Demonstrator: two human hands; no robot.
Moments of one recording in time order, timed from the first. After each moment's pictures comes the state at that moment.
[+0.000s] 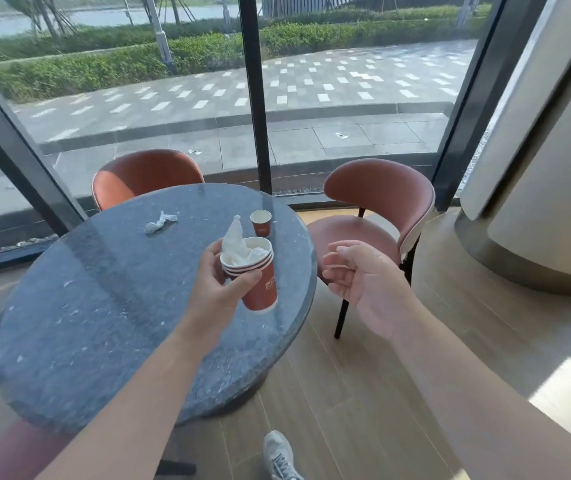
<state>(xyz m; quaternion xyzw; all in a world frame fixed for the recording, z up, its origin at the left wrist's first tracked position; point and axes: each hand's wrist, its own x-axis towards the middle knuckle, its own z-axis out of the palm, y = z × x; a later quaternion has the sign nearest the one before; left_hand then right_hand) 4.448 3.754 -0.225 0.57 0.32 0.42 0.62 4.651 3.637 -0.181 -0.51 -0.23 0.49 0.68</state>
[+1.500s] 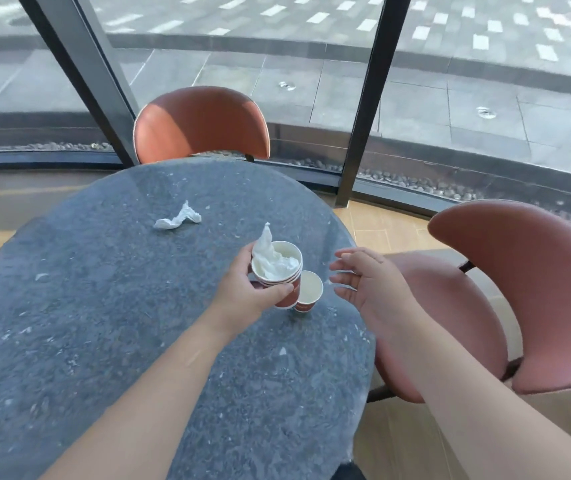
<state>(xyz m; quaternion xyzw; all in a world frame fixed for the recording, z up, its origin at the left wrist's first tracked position) 4.603 4.106 -0.314 0.52 0.52 0.39 0.55 4.817 4.096 -0.290 -0.53 -0.25 0.63 0.51</state>
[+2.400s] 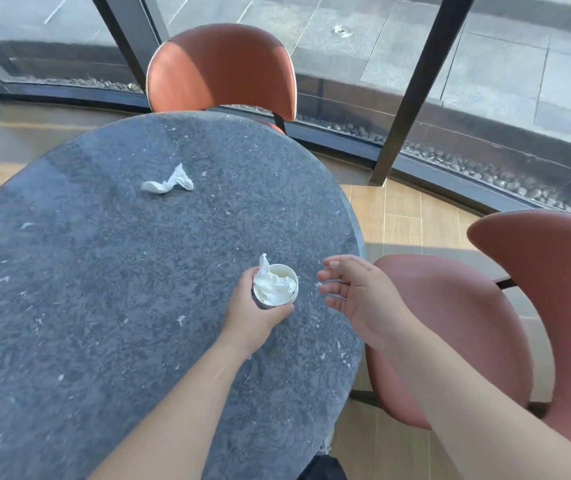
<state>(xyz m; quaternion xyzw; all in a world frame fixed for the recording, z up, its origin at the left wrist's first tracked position) 4.683 4.120 -0.428 0.42 0.70 0.35 0.46 4.876 4.162 -0.356 -0.51 -0.26 0.72 0.38</state>
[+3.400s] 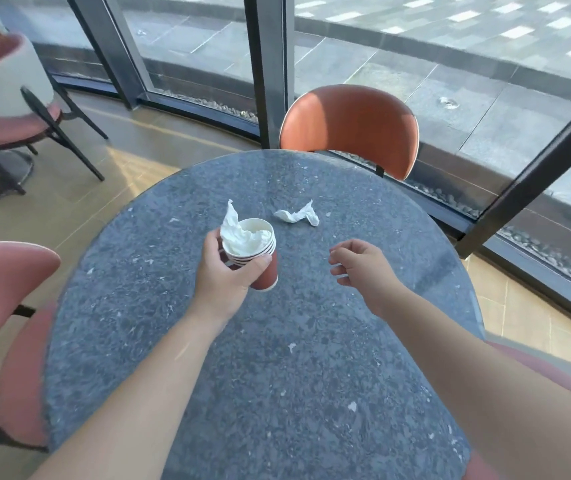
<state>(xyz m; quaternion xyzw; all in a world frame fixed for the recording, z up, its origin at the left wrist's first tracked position) 4.448 4.120 -0.315 0.32 0.68 0.58 0.32 4.645 4.241 -0.326 -0.54 -0.50 0.63 0.25</state>
